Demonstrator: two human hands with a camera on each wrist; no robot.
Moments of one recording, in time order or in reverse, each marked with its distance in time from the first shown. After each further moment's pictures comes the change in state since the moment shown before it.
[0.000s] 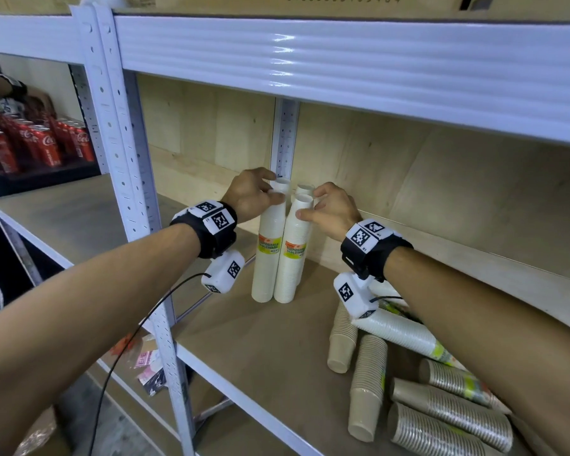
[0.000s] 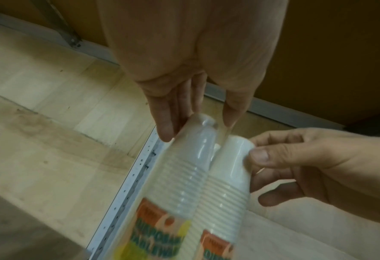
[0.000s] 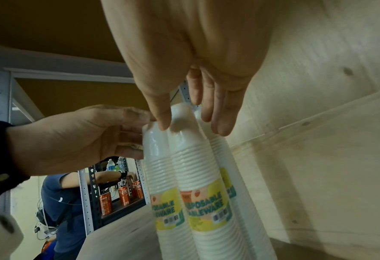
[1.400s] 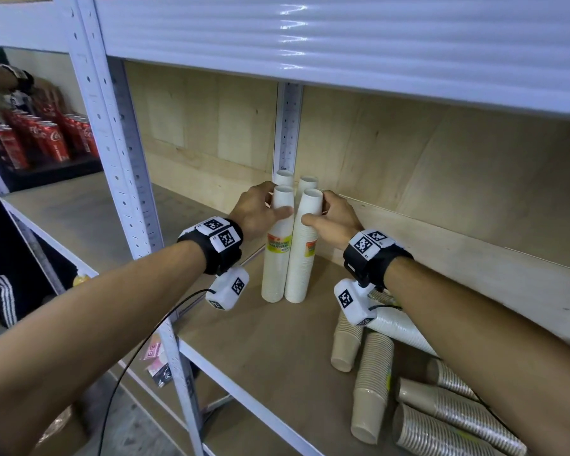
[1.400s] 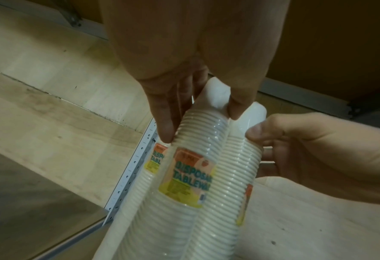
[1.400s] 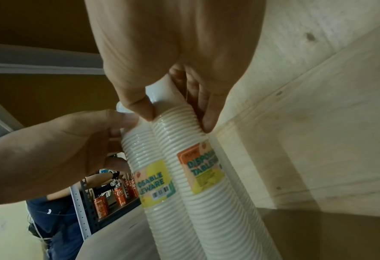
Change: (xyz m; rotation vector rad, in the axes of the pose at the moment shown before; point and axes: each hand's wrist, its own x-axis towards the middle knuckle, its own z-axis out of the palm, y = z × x) left_hand -0.008 -0.031 0.029 0.087 -0.008 0.055; right_hand -0.005 0.024 0.016 0.180 -0.073 -0.011
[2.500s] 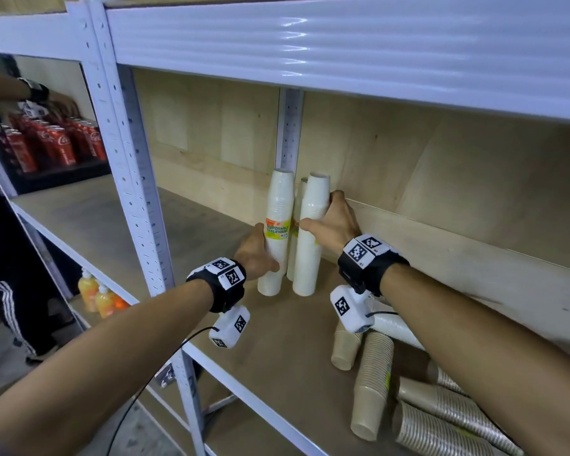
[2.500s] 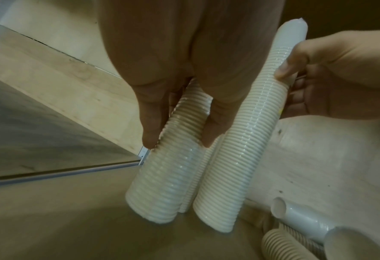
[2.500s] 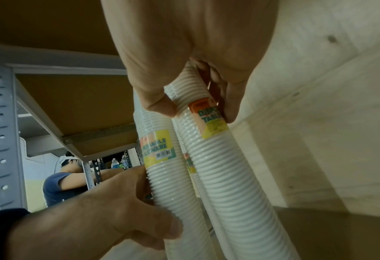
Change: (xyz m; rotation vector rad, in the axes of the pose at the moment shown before) left_hand -0.040 -0.047 0.039 0.065 -0.114 -0.243; right_hand -0.012 -0.008 0.005 -0.126 0.130 0.034
